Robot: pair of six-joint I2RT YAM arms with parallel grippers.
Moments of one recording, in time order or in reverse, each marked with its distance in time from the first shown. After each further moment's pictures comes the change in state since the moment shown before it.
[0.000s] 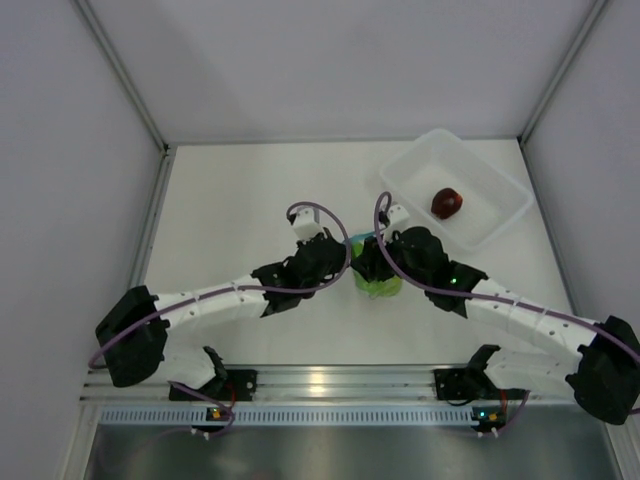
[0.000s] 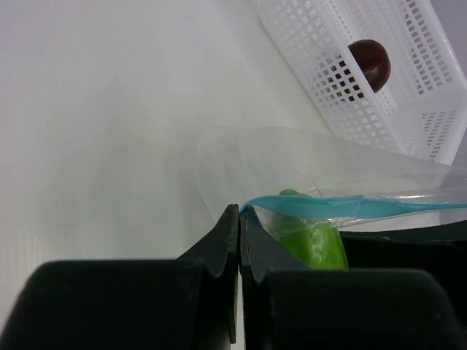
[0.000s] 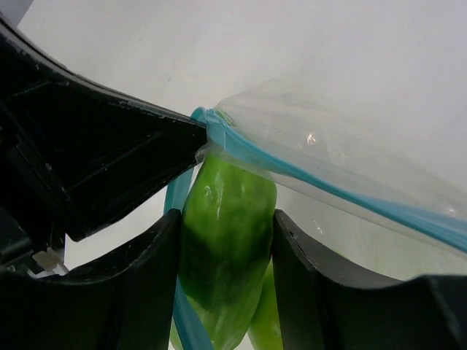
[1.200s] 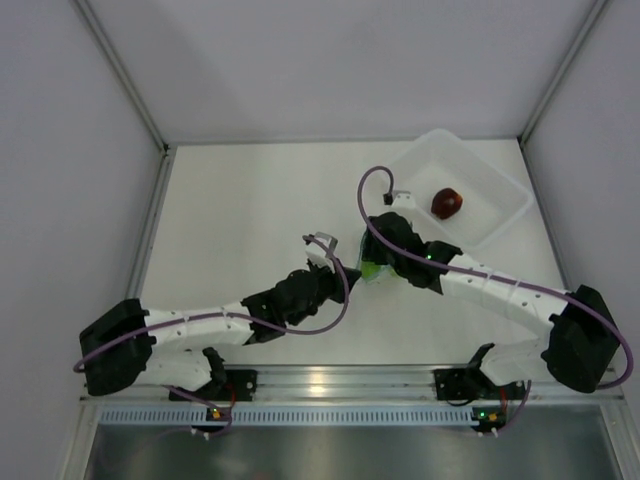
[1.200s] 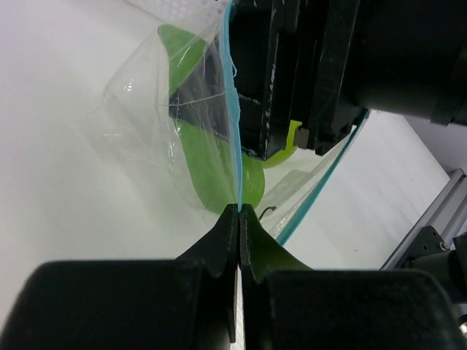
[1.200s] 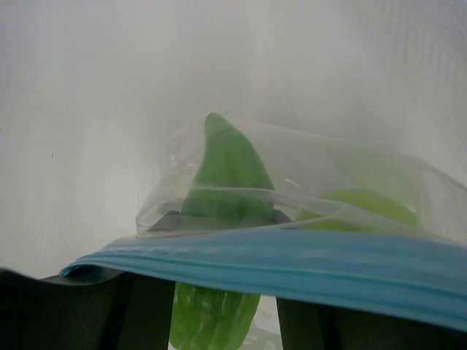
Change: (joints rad) left arm -0.103 -0.143 -0.258 0.390 0.267 0.373; right arm 0.017 0.208 0.225 -0.270 0.434 0.278
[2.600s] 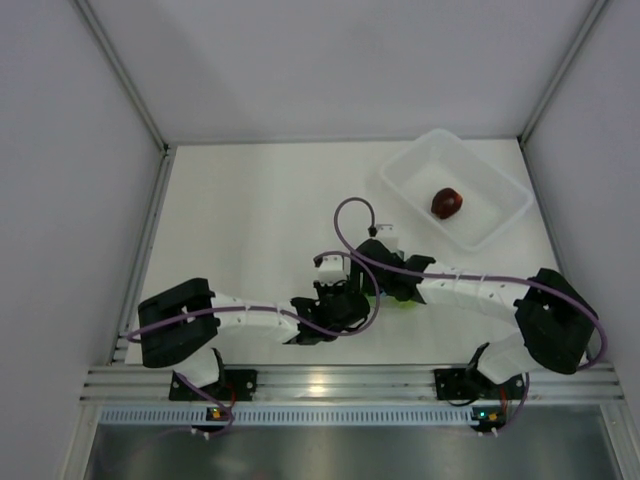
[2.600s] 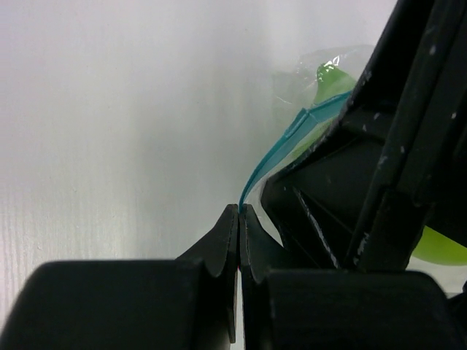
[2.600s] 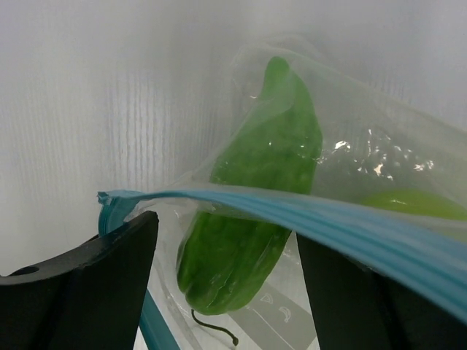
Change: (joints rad) left arm -0.150 0.354 0.183 -0.426 -0.500 -0.441; right arm 0.087 0.146 -0.081 -0.062 -0.098 0.140
